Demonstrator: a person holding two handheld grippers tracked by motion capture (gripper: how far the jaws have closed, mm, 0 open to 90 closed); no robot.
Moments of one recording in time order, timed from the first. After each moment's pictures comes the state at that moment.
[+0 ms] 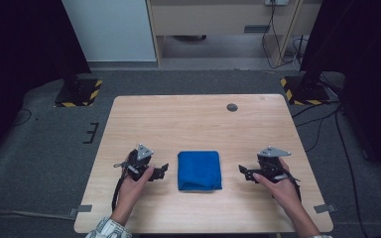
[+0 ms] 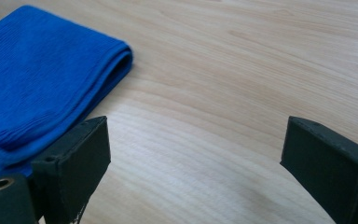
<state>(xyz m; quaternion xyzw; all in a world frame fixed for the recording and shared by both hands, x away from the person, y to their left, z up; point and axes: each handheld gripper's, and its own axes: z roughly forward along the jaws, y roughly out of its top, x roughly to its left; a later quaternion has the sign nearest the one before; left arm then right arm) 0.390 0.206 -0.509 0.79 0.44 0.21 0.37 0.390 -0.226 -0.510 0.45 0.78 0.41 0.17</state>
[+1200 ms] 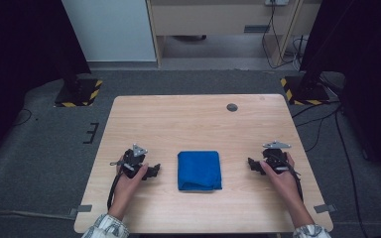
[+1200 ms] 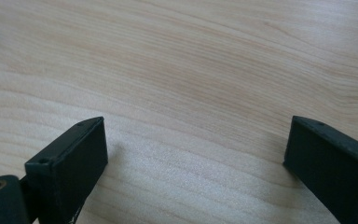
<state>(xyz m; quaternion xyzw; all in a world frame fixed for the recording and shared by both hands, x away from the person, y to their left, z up) 0.408 0.231 -0.535 0.79 0.48 0.20 0.32 0.430 -0.250 -0.539 0.52 0.76 0.32 0.22</state>
